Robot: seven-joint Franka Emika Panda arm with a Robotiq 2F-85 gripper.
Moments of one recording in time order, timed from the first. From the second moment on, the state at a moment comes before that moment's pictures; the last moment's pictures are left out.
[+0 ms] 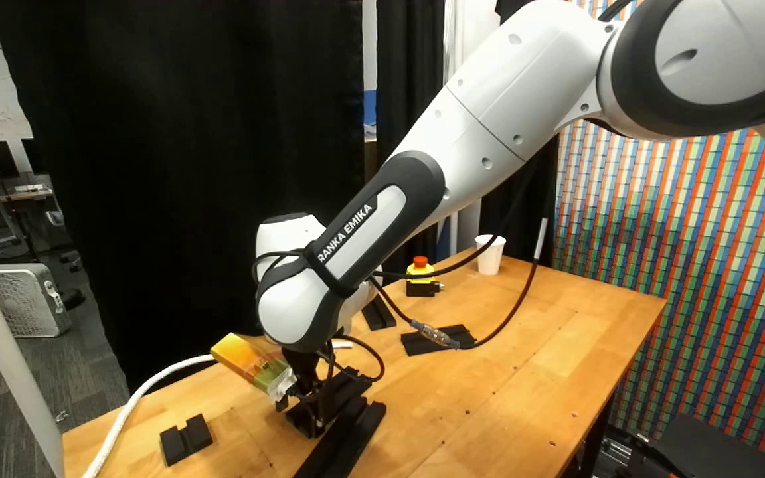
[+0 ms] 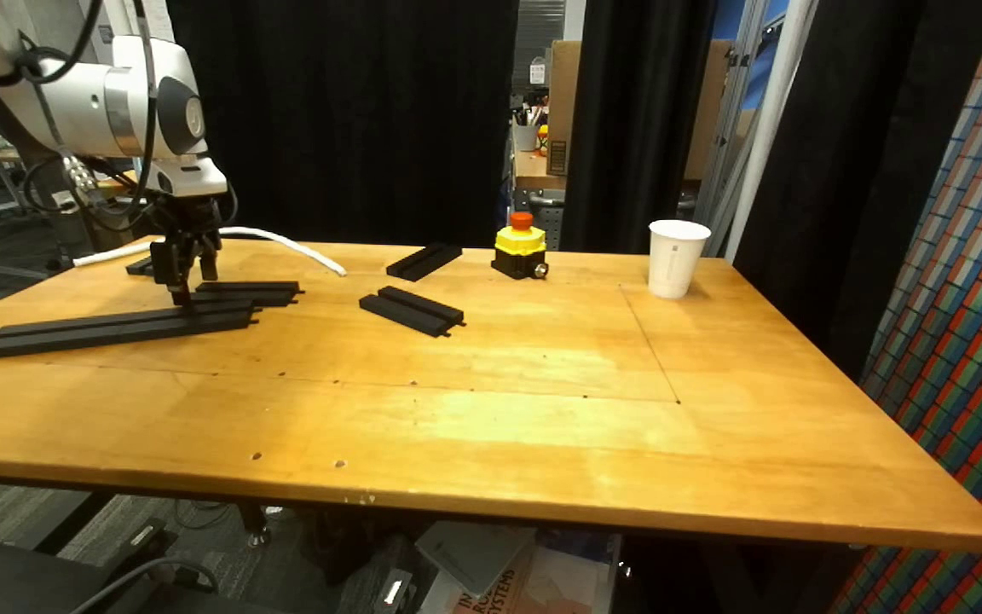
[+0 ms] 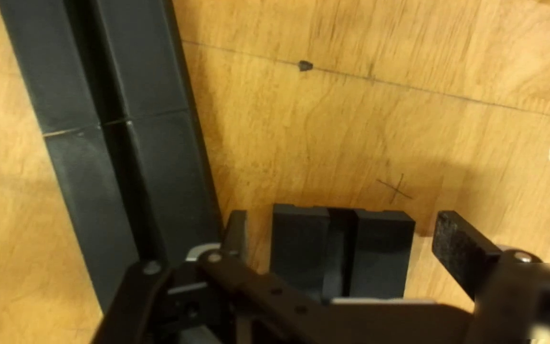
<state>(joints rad) 0.45 0.59 0.14 -1.81 -0.01 2.42 1.78</state>
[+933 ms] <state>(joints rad) 0.44 0.59 0.13 -1.82 -0.02 2.42 1.75</state>
